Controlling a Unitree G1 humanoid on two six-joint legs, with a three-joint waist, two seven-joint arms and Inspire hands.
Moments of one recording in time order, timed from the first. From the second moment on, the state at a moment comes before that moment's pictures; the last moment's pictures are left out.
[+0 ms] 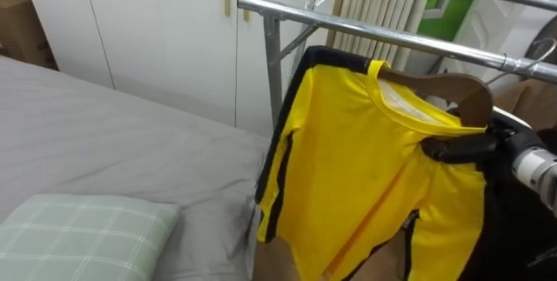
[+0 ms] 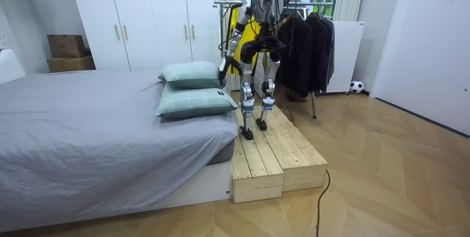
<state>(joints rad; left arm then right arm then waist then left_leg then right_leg) 0.39 0.27 0.19 0.87 0.52 0.13 -0.01 -0.59 -0.64 0.06 0.88 0.36 0.08 0.44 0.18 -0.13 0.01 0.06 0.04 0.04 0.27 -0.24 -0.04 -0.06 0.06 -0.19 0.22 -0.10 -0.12</state>
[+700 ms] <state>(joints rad) 0.40 0.31 0.13 0.81 0.54 0.12 -0.01 -0.68 -0.67 0.14 1.15 0.43 0.10 0.55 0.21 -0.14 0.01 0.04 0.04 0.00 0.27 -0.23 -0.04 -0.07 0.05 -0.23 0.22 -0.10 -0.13</state>
